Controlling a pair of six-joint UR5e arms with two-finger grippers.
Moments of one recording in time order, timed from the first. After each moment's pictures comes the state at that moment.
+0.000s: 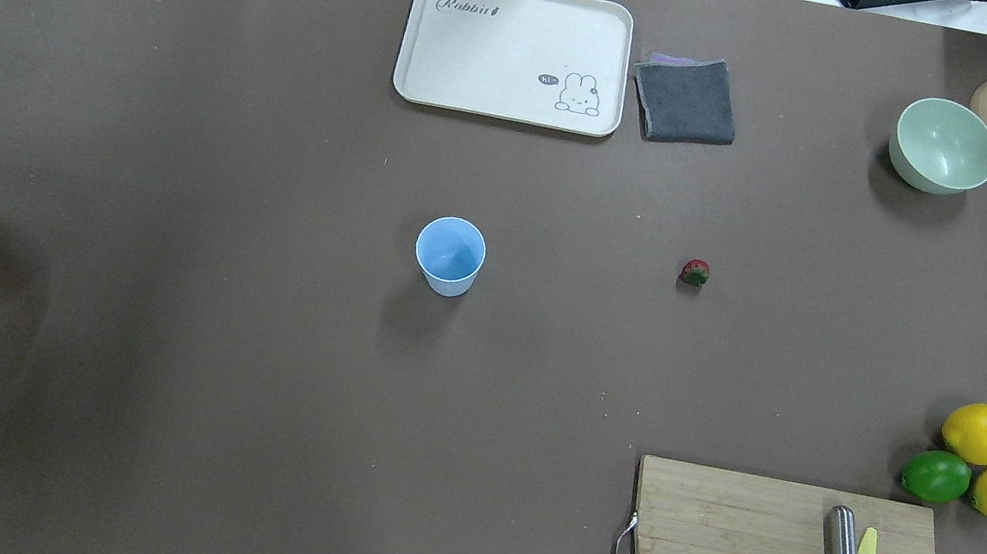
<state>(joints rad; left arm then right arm) -0.87 -1.25 -1.84 -2.17 -2.13 -0.99 1.59 -1.86 1.88 -1.62 2.42 -0.19</state>
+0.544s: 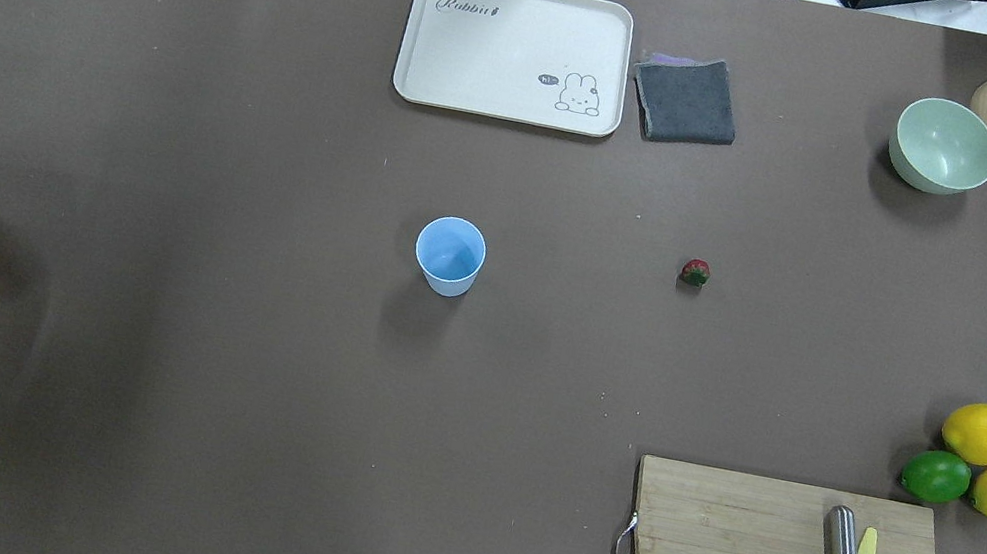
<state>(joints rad) -0.92 -1.26 -1.85 -2.15 -2.21 -0.88 1.59 -1.86 1.88 -1.62 2.44 -0.18</state>
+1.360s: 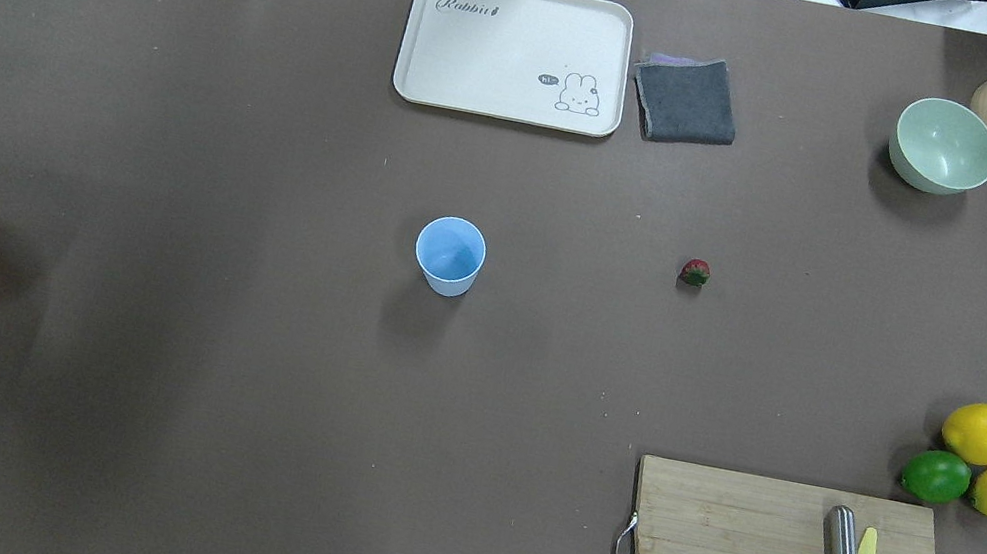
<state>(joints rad) -1.13 -1.52 -1.94 -1.69 -2.33 -0.62 1.59 -1.86 1.88 -1.62 2.44 -0.18</state>
